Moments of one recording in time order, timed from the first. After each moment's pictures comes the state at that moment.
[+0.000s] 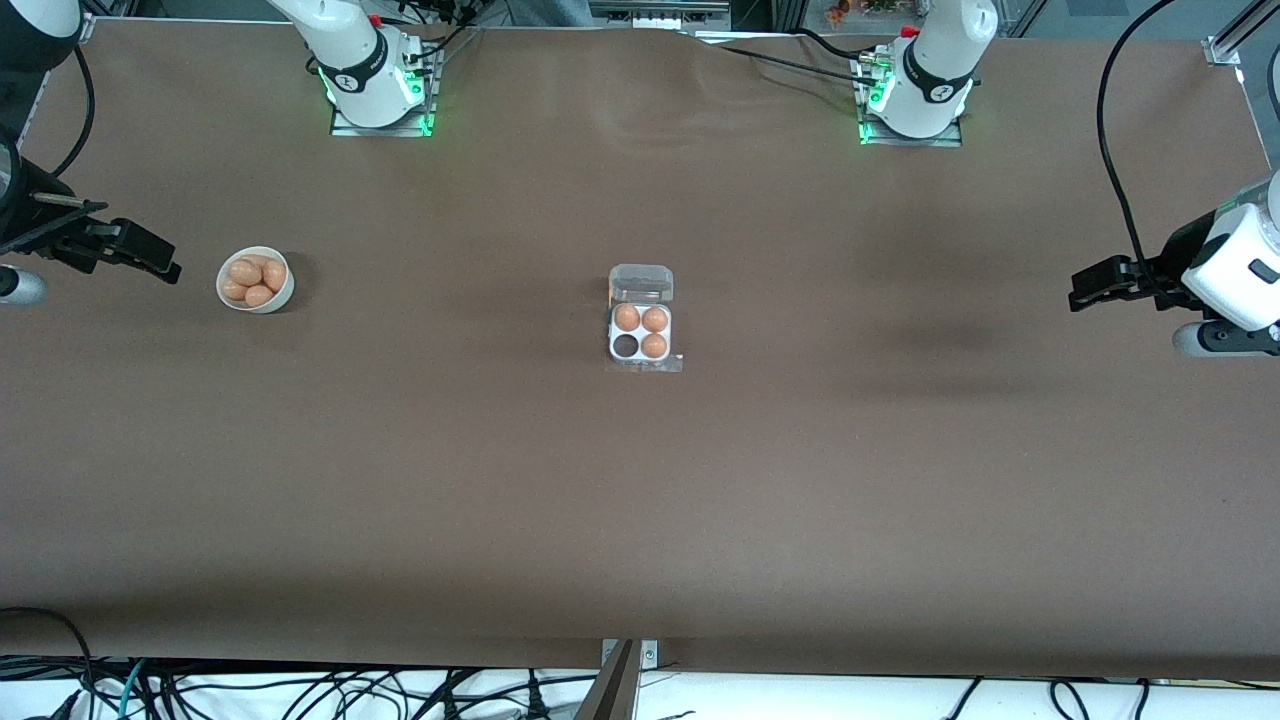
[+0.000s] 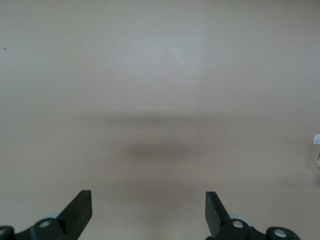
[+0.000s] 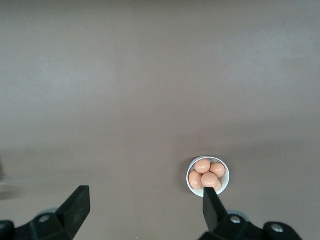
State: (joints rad) left arm -0.01 0.19 0.01 -1.45 0.00 1.53 -0.05; right arm 0.01 0.04 -0.03 -1.62 -0.02 1.66 0.10
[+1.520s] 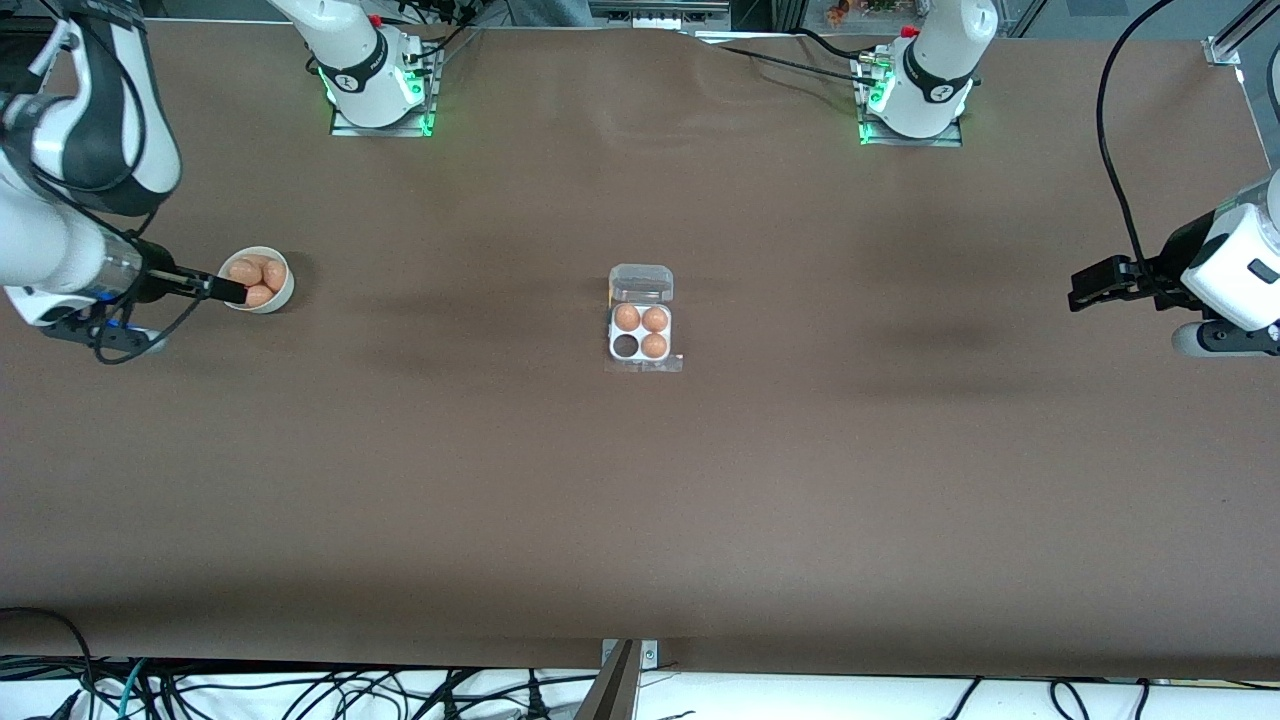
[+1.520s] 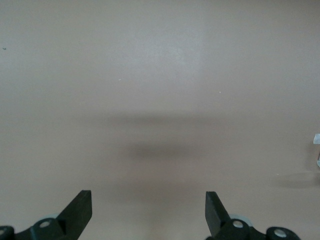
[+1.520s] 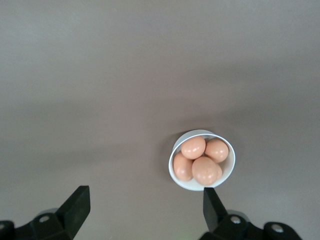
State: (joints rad) left arm -0.01 0.19 0.01 -1.44 0.00 1.53 -0.05; right arm 0.00 0.13 -0.11 -2.04 -0.05 1.94 0.08
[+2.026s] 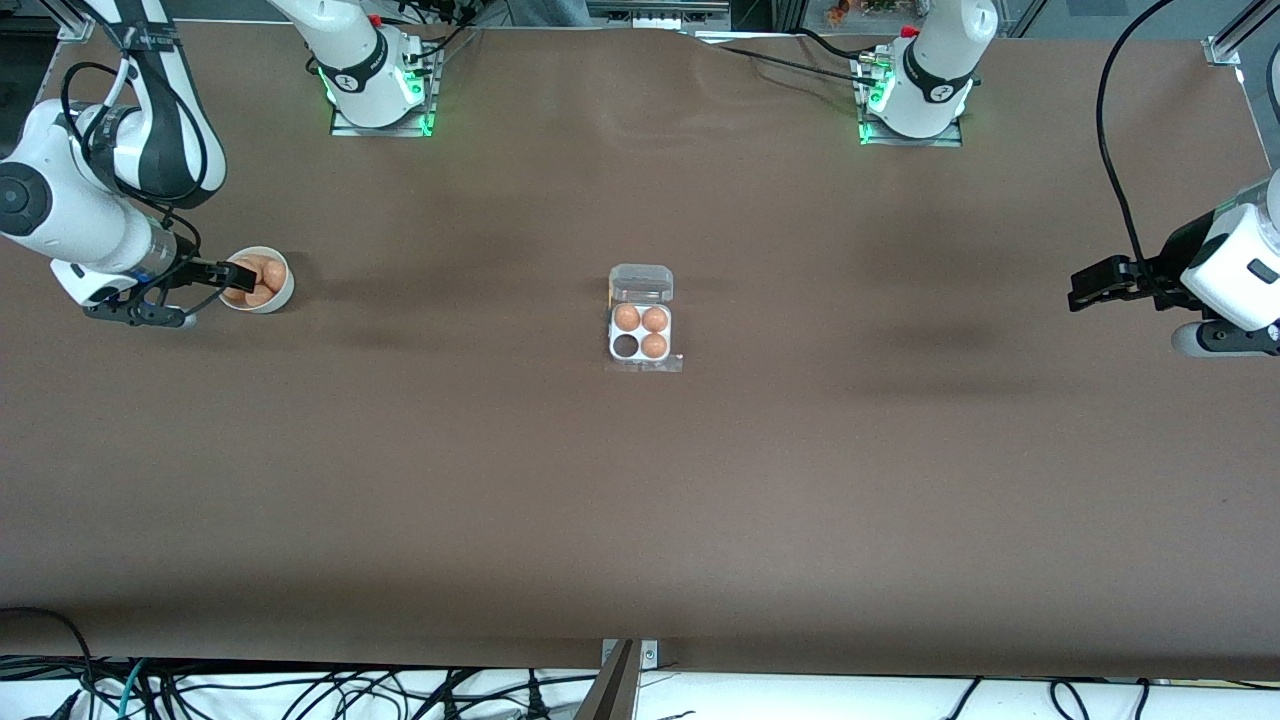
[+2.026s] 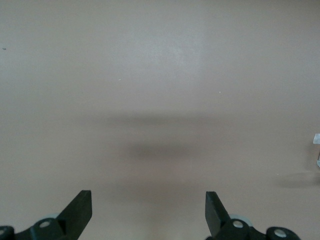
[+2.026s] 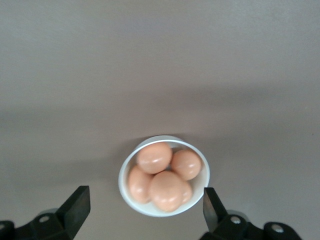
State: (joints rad) left arm -0.01 0.19 0.01 -1.44 0.00 1.53 -0.05; right arm 0.00 0.08 -0.22 -2.32 -0.14 2.26 -0.06
